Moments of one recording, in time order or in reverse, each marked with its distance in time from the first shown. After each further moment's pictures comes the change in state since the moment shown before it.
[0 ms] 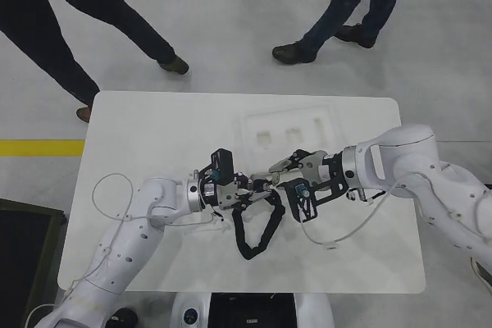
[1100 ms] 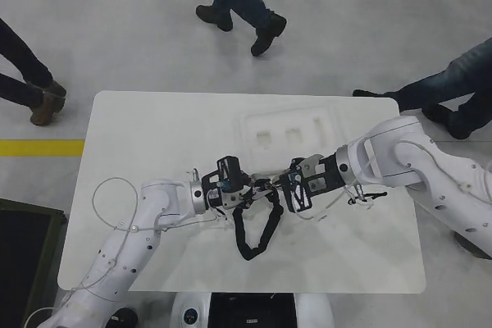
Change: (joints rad) left arm 0.040 0.013 0.001 -0.100 0.308 0.168 0.123; right arm 0.175 0.010 -0.200 0.083 0.556 0.006 0.375
